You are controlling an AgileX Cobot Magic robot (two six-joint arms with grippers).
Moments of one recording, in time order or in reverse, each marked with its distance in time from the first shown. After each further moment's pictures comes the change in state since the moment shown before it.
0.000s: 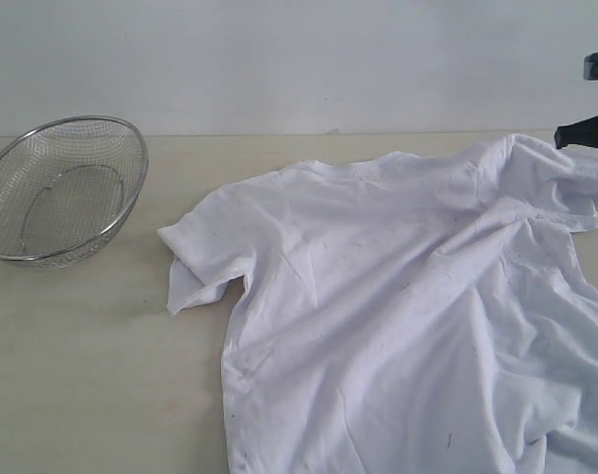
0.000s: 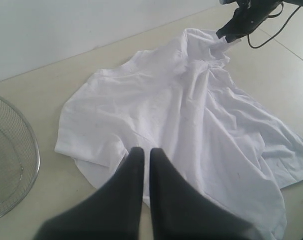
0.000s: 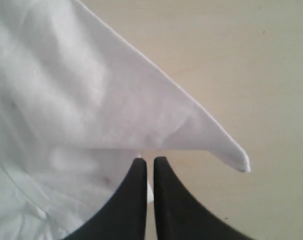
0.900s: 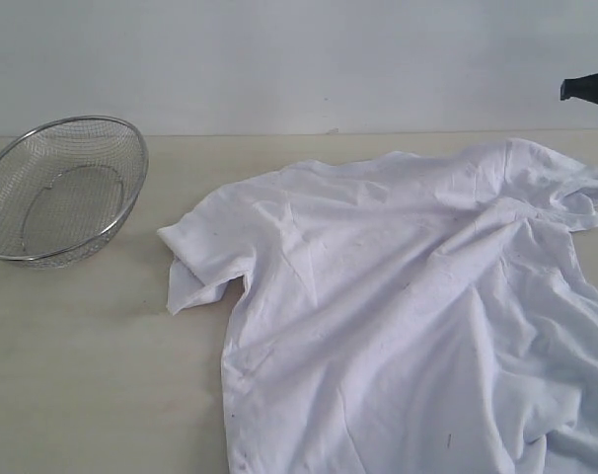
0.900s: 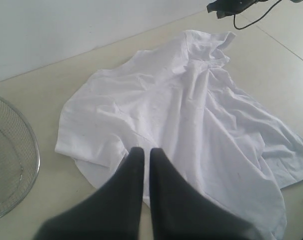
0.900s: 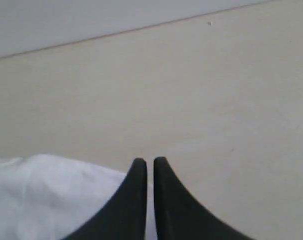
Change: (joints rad) left arm 0.000 0.000 0.000 0.000 0.000 0.000; right arm -0.035 0.228 -0.437 0.024 0.019 0.089
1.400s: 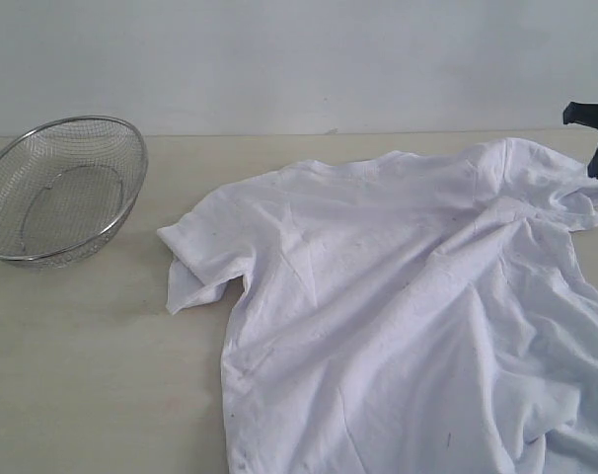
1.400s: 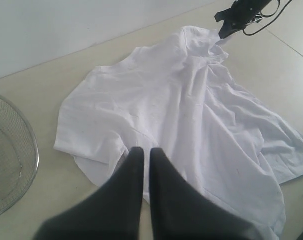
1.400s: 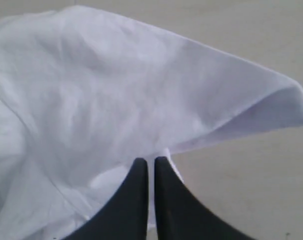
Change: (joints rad) left arm 0.000 0.000 0.000 0.000 0.012 0.006; right arm -0.076 -0.062 0.146 0.340 0.231 -0.196
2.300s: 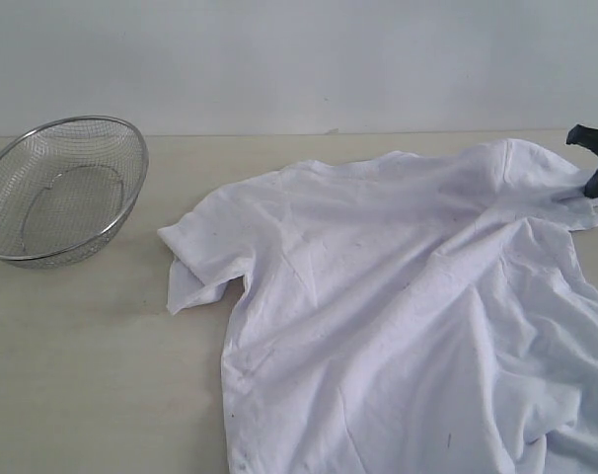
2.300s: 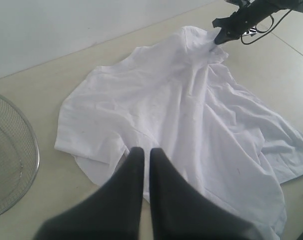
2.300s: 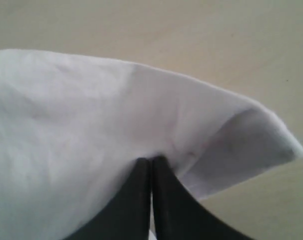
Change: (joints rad) left arm 0.000 0.000 0.000 0.000 0.000 0.002; right arm -0.051 0.059 0.116 0.164 -0.253 -0.035
